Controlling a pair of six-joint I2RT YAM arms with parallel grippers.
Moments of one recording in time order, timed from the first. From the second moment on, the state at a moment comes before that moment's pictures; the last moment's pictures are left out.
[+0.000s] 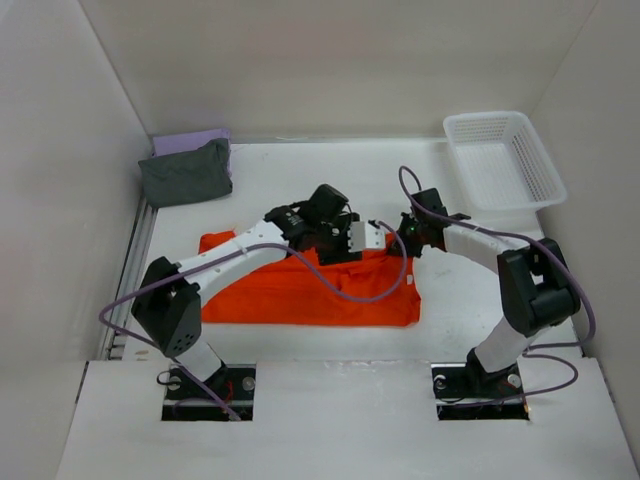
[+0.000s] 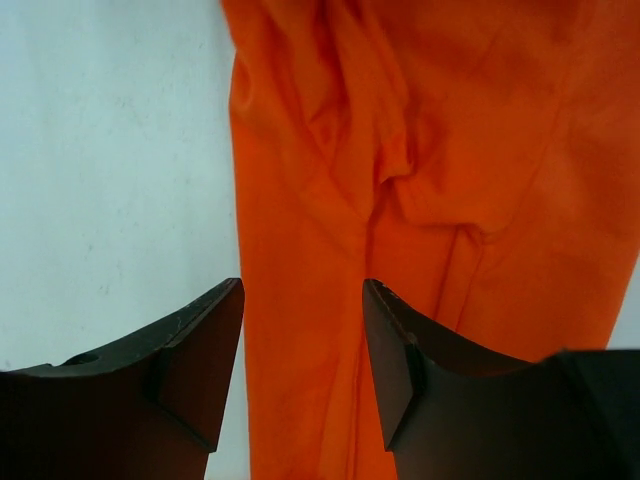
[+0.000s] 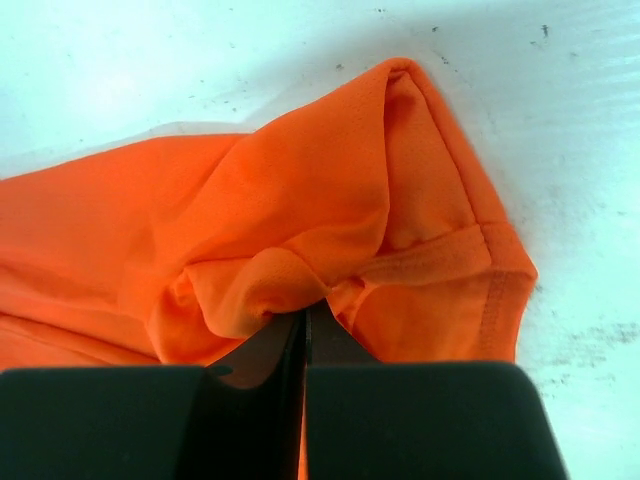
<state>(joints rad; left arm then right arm) -0.80 1.60 1.29 -0.59 0.21 0.76 0.34 1.65 0.95 -0.30 -0.18 0.72</state>
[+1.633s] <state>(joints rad) -0.88 1.89 1.29 -0.42 0.15 0.50 0.31 1.69 0.95 -0.26 -0.21 0.72</state>
